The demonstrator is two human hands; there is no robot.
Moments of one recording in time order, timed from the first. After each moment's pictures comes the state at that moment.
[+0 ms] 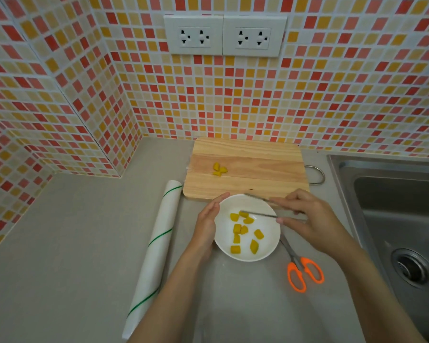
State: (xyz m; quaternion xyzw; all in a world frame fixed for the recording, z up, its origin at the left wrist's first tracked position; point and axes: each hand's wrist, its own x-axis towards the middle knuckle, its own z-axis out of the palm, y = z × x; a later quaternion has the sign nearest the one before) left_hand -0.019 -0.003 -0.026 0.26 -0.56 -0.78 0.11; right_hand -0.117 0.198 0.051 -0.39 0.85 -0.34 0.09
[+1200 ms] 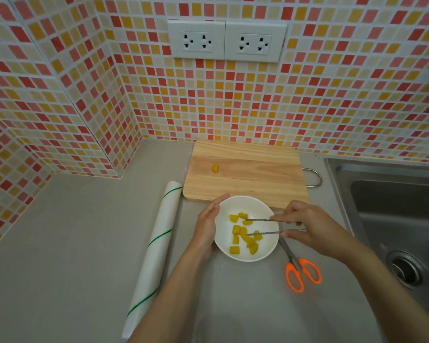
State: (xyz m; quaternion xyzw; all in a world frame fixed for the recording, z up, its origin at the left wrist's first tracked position) left_hand -0.020 -0.001 -0.026 0.26 -0.56 -0.78 0.10; right_hand -0.123 0.207 0.052 -0.44 0.86 -0.19 0.17
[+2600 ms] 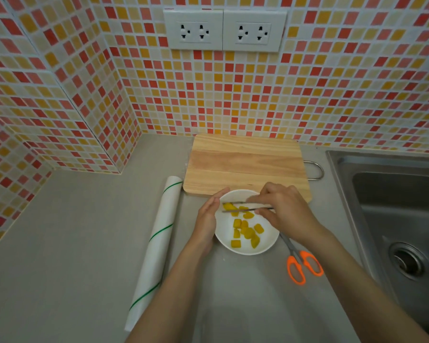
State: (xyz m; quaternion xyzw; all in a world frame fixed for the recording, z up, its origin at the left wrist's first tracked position) left_hand -0.020 0.000 -0.026 0.27 -0.54 -0.79 0.10; right_hand -0.106 0.153 0.051 -0.43 0.89 -0.17 0.08
